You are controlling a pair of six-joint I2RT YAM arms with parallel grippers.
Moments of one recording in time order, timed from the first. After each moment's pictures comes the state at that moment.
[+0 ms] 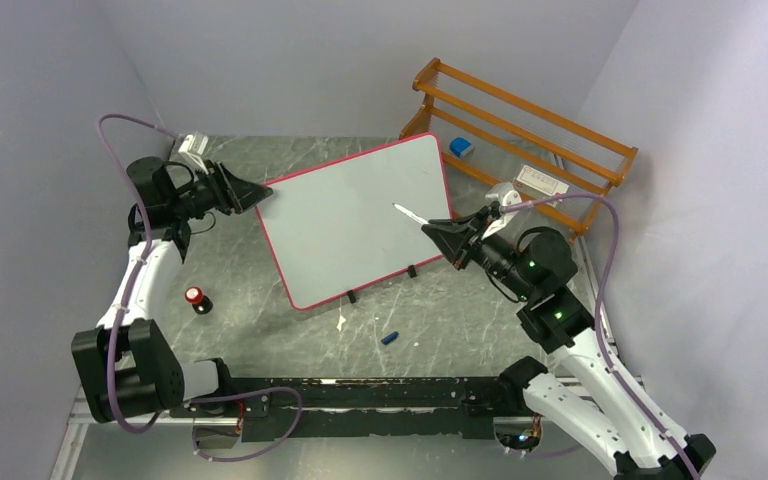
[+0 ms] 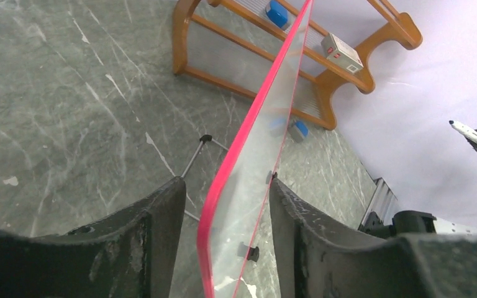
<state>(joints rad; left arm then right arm) 0.19 1.24 0.89 0.12 1.01 -0.44 0.54 0.67 0.72 0.05 -0.30 0.16</state>
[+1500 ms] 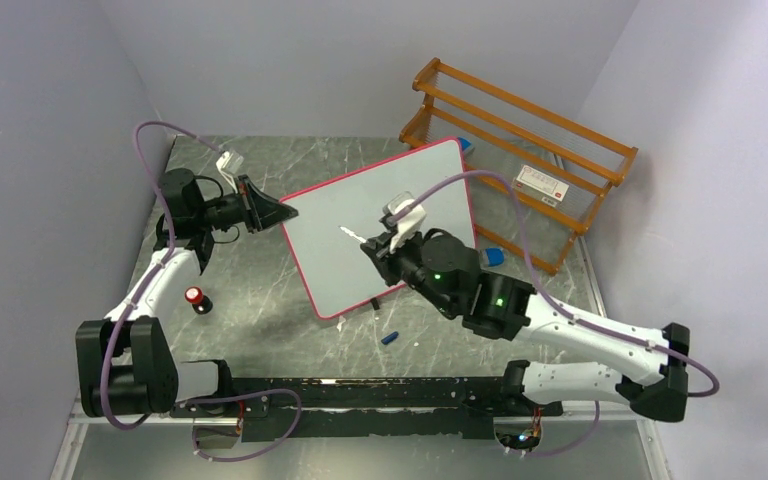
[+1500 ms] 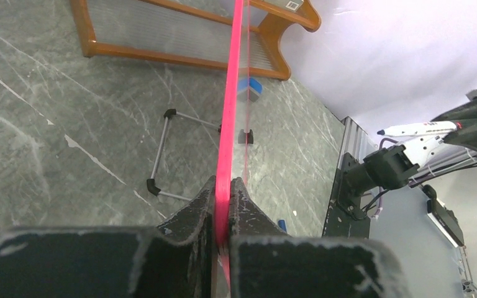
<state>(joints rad) 0.04 1.28 0.77 0.33 1.18 -0.41 1.14 1.01 0.97 -0.10 0.34 0.06</state>
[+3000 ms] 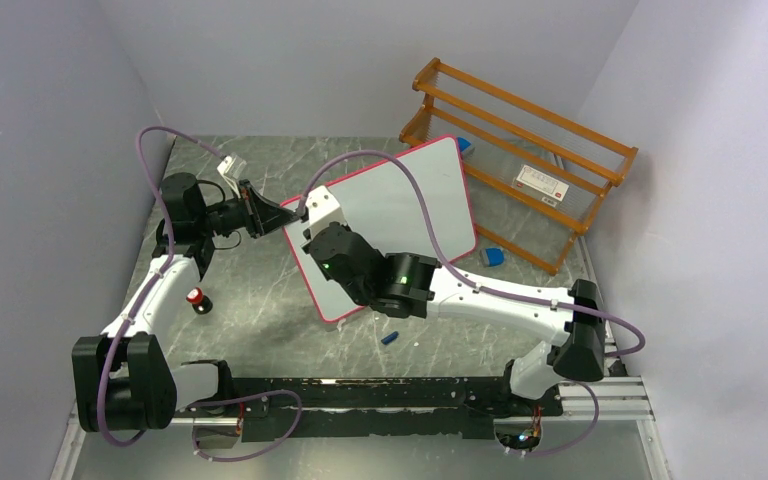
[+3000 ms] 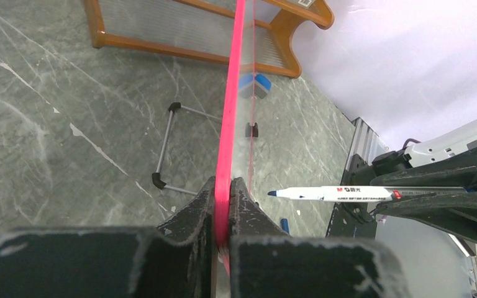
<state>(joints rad) 0.02 1.21 0.75 0.22 1.10 -0.35 1.28 1.54 1.43 -0.35 0.64 0.16</state>
